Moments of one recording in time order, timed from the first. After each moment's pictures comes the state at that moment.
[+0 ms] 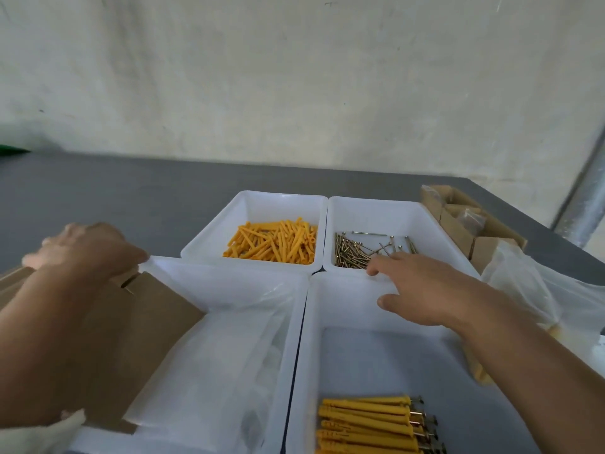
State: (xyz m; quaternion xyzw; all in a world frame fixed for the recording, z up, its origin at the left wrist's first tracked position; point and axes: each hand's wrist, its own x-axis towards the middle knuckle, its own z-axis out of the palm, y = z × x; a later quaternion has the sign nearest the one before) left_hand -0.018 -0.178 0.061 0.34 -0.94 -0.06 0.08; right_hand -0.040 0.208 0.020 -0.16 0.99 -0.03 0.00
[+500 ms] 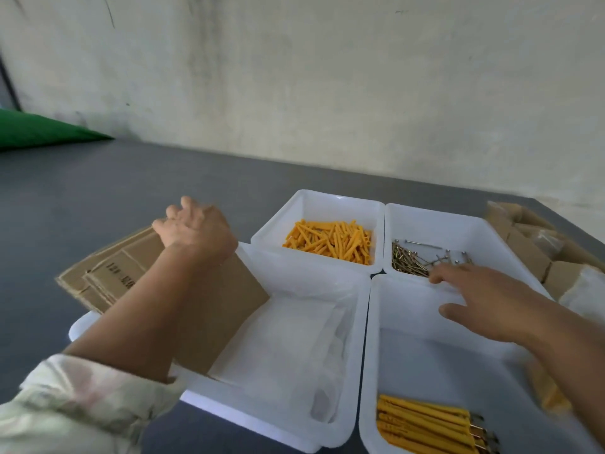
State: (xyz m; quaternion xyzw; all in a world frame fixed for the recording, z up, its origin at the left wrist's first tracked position) left_hand -0.012 -0.169 0.060 0.31 -0.95 -0.01 0.09; right_hand -0.040 0.207 0.020 -0.16 0.99 0.01 -0.01
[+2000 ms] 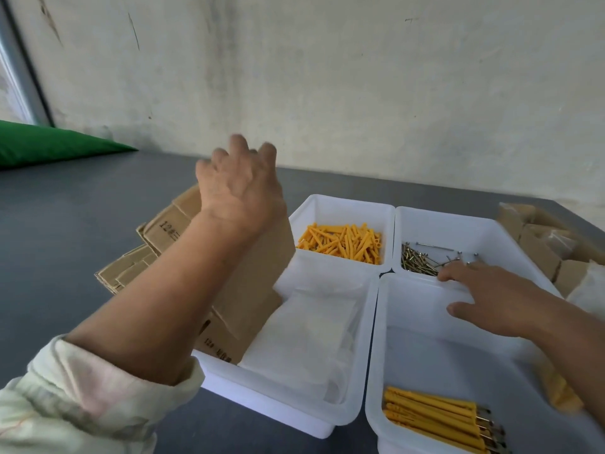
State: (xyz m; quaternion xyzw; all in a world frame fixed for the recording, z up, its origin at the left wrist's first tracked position) left_hand 0.025 -0.118 0.123 0.16 -0.93 0.04 0.32; right_hand -0.043 0.210 0.017 -0.16 0.99 0.00 0.00
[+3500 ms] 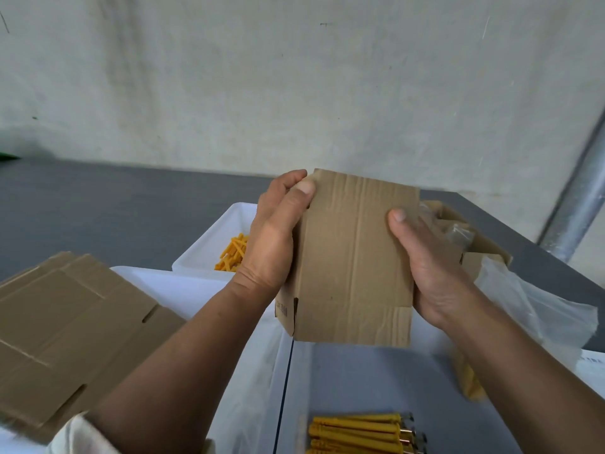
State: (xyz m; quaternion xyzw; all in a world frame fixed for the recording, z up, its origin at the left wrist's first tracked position) left_hand -0.026 0.003 0.071 -0.13 -0.67 -0.71 0.17; right_hand -0.023 0.188 0.055 -0.19 0.65 -0.74 -0.04
